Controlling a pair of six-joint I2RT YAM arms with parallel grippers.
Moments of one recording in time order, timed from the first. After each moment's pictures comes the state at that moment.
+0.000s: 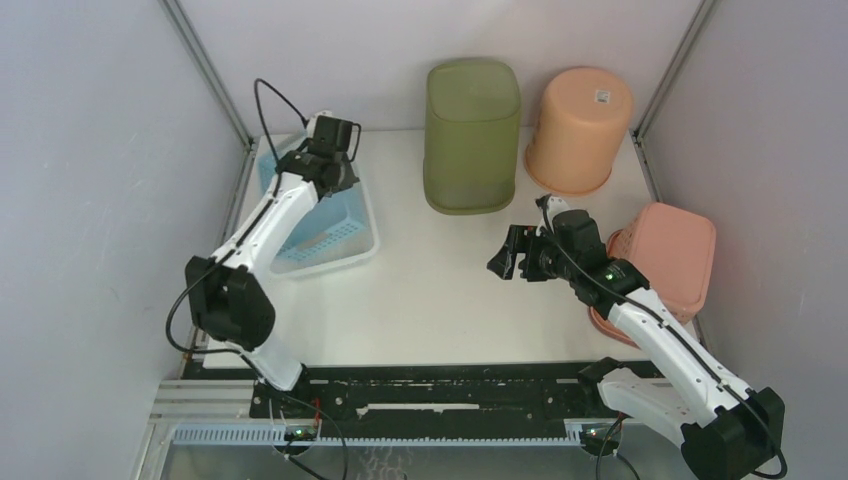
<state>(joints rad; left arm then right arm) -0.33 1.69 1.56 -0.72 -0.40 -0.51 0.46 0.94 0.80 -0.53 -0.21 0.50</state>
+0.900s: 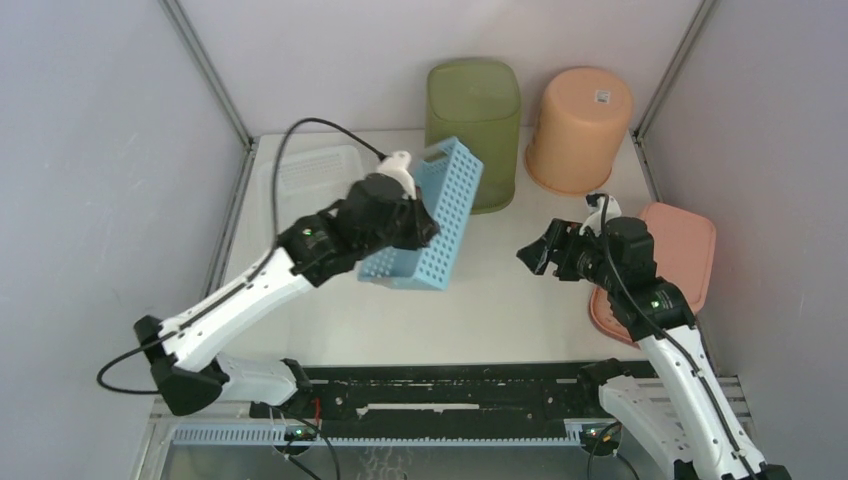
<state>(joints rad) -0.89 1.26 1.45 -0.69 -0.20 -0.61 0.28 0.72 0.86 -0.65 -0.27 0.49</state>
